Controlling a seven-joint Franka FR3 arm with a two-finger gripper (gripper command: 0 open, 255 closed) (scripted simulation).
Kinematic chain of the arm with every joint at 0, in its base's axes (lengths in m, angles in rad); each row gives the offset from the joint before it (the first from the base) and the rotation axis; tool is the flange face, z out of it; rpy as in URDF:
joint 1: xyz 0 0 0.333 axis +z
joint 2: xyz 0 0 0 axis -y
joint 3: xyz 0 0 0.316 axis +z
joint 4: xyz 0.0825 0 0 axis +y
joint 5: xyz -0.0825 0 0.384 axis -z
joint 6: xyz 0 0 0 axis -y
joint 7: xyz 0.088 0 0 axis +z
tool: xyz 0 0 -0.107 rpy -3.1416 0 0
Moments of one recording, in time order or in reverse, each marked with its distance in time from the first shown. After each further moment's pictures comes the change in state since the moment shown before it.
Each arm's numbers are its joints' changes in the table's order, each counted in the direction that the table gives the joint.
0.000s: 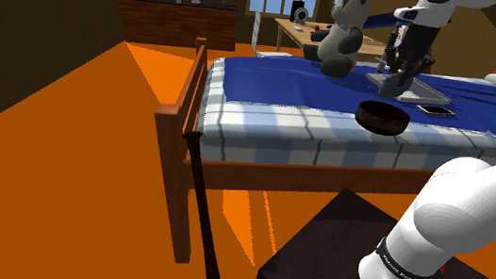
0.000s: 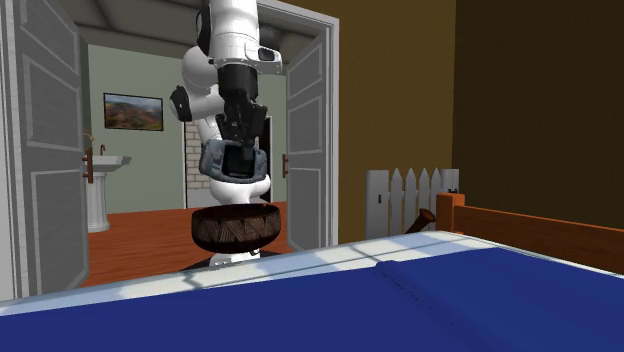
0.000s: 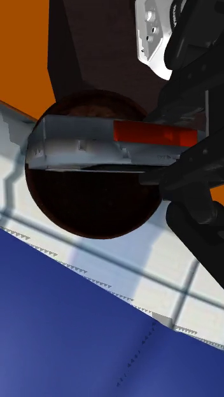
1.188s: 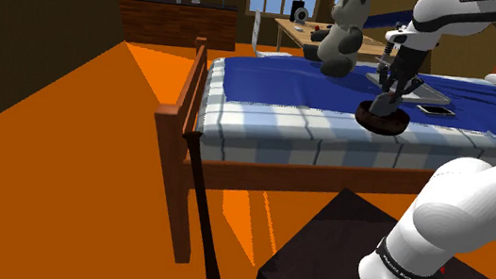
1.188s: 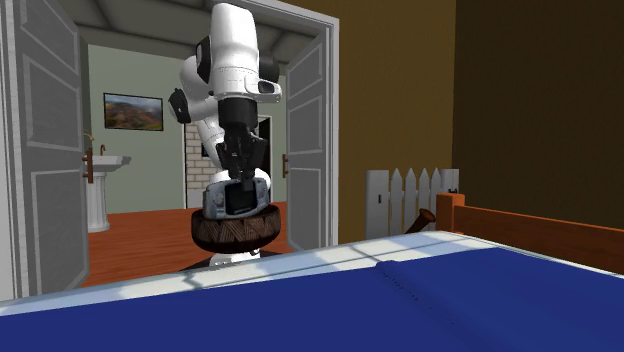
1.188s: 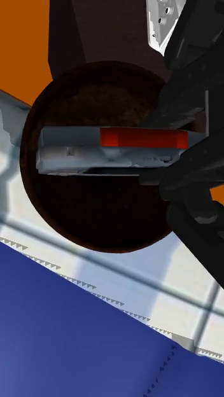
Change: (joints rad) arm -0.016 0.016 -0.039 0.157 0.034 0.147 -0.009
